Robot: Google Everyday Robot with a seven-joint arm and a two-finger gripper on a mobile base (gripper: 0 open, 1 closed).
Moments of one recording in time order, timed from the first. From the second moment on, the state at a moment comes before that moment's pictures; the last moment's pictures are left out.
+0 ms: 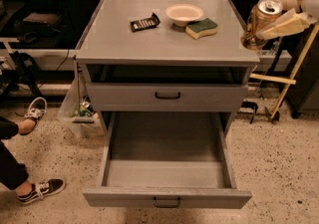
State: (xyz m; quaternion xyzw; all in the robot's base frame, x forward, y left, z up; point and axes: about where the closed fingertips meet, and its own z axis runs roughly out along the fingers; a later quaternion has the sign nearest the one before) arm 0.636 -0.277 0.990 -0.60 0.64 0.08 0.48
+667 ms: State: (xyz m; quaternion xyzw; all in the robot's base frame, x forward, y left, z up) arm 0.558 -0.242 0.864 -0.68 0.55 0.22 0.44
